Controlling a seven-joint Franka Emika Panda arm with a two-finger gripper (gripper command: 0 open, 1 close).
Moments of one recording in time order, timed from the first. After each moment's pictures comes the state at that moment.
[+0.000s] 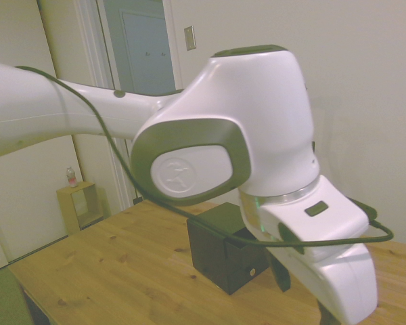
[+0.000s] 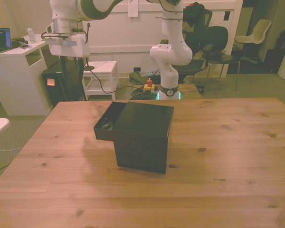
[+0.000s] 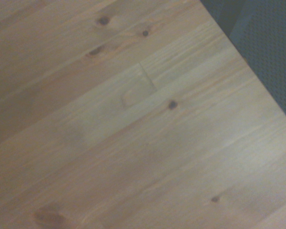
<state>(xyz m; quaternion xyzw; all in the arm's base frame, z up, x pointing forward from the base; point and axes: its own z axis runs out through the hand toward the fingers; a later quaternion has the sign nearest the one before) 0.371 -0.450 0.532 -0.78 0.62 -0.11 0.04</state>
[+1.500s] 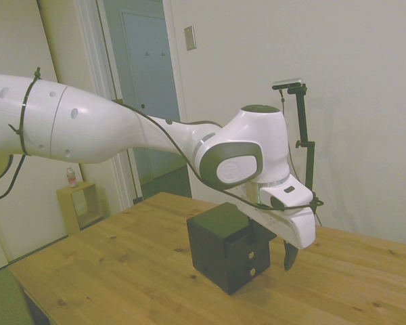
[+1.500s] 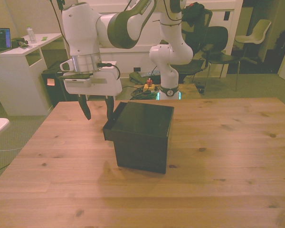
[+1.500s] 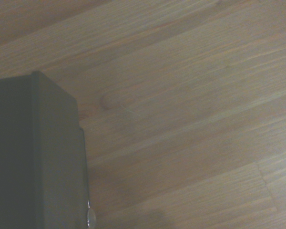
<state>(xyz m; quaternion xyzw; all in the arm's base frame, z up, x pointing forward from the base) 0.542 -0.322 0.464 -0.83 0.55 -0.06 0.06</state>
